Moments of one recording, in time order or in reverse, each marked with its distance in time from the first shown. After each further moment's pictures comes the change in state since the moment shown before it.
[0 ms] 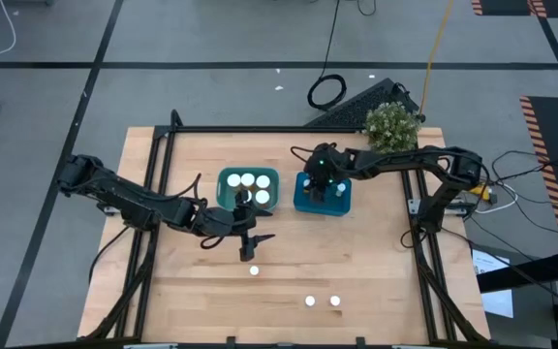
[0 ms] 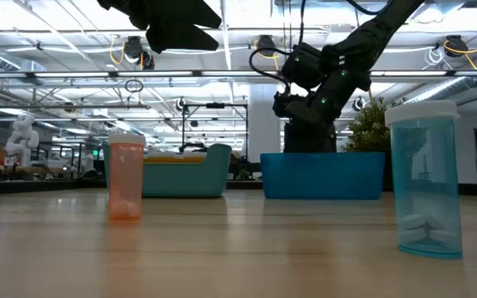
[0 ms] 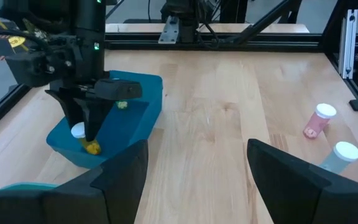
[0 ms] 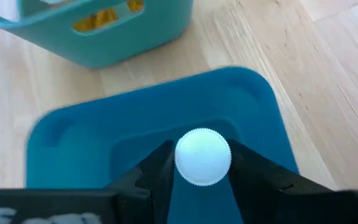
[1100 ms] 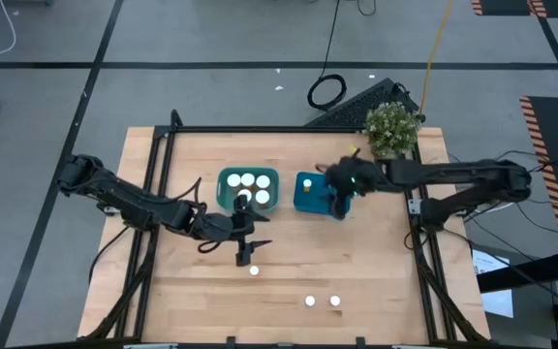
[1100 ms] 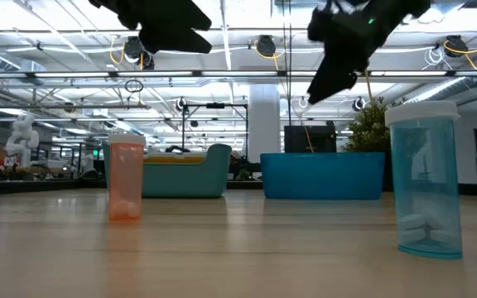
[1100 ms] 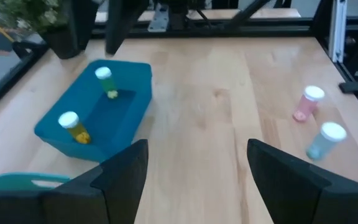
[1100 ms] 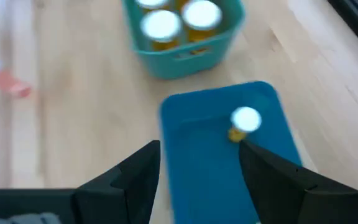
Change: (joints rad) left arm -0.039 0.000 0.000 -0.049 0.003 -0.014; right arm 0.241 -0.420 -0.001 -0.300 0.202 0.105
